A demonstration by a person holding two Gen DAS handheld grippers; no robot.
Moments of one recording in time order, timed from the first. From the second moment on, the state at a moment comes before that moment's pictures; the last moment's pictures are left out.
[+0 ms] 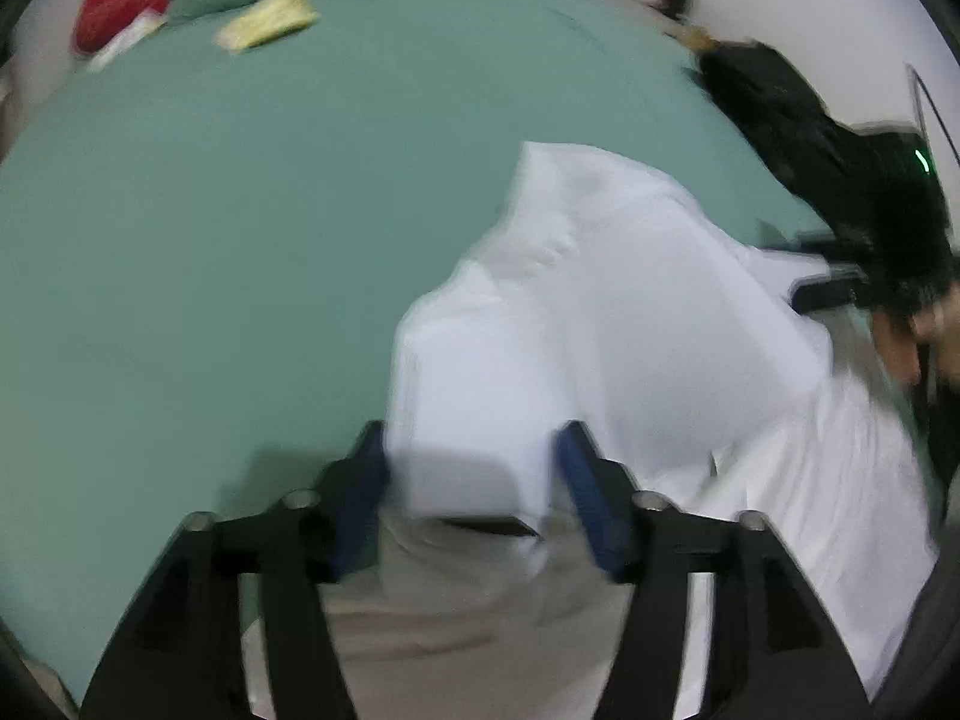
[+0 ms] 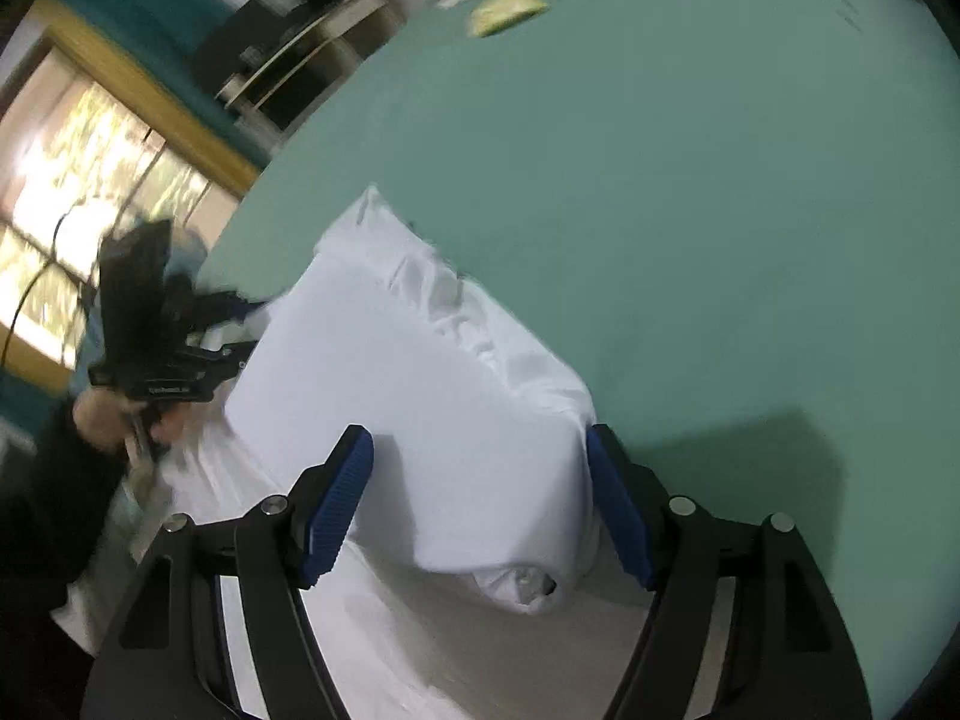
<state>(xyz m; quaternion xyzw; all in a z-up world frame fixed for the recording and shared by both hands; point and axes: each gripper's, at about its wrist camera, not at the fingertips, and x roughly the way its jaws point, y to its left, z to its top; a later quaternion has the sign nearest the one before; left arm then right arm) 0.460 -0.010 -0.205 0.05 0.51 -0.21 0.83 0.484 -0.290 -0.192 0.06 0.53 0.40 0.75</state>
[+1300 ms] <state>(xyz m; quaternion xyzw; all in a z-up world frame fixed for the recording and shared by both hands) 0.335 -0.004 -0.183 0.10 0.46 -0.16 0.87 0.297 -0.261 -0.159 -0.35 0.24 0.27 0.86</state>
